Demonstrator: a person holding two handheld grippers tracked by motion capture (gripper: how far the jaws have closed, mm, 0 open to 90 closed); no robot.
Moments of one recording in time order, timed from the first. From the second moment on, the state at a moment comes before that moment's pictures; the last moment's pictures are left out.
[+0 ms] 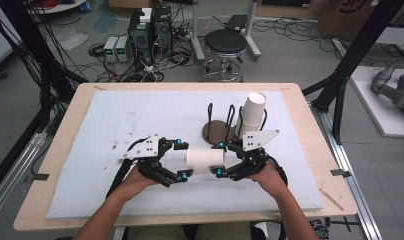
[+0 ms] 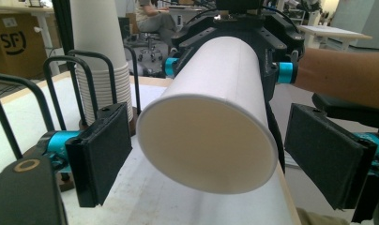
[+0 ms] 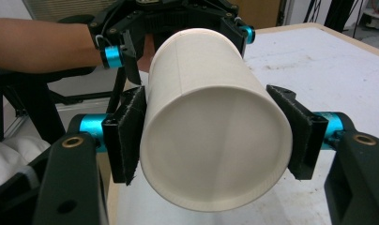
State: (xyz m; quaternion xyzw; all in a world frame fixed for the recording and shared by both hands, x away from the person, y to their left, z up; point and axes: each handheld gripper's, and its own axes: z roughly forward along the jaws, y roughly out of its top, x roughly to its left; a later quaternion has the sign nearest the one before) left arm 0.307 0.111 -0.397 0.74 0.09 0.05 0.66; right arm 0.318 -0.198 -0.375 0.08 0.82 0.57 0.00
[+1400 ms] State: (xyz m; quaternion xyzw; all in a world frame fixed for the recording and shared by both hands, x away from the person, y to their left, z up) left arm 0.308 0.109 -0.386 0.78 0.09 0.06 0.61; right arm 0.313 -0.198 -0.362 0.10 0.82 0.56 0.03
